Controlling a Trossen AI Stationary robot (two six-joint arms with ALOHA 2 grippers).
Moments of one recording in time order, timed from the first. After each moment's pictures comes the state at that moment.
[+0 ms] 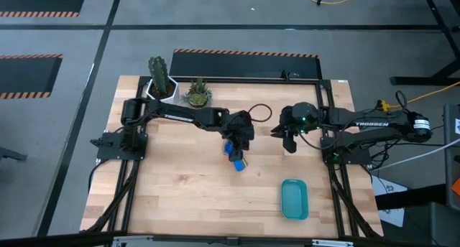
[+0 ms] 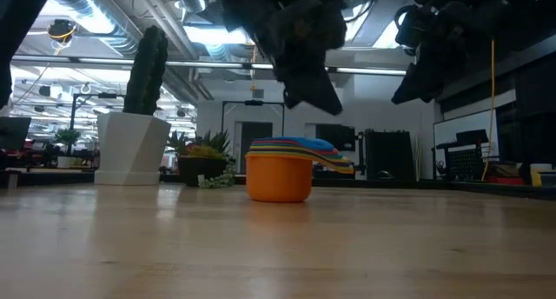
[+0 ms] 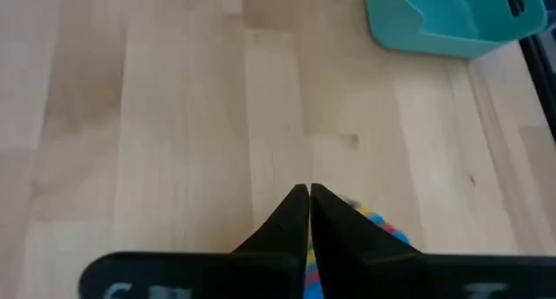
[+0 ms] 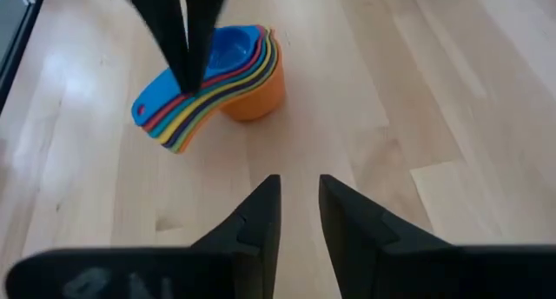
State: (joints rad) left arm 0.06 1.95 1.49 -0.40 0.27 -0.04; right arm -0.17 0.98 0.60 -0.33 -0.15 0.13
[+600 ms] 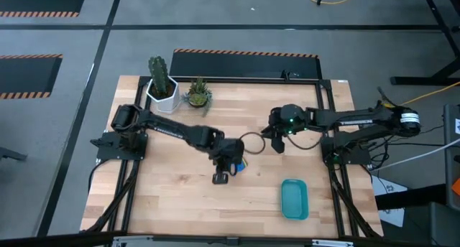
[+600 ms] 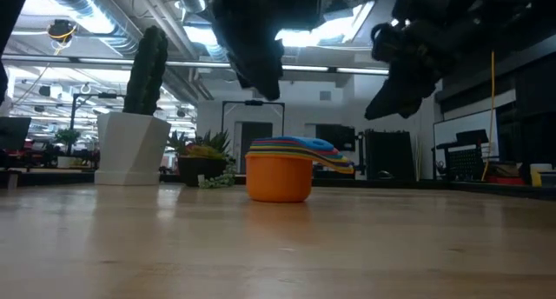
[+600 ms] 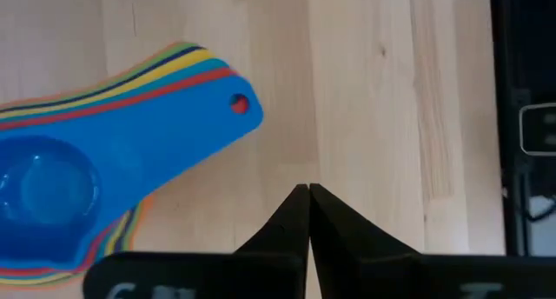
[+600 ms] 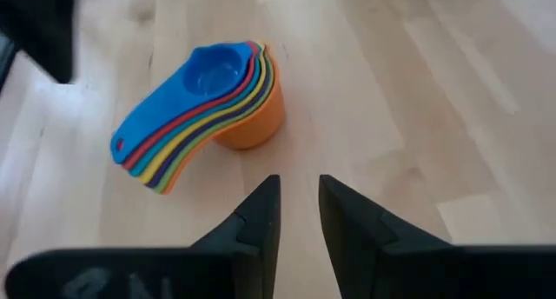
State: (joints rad) left arm -0.15 1.88 1.49 -0.70 0.22 -0.19; right arm -0.16 1.18 0.60 -0.11 -0.15 0.18
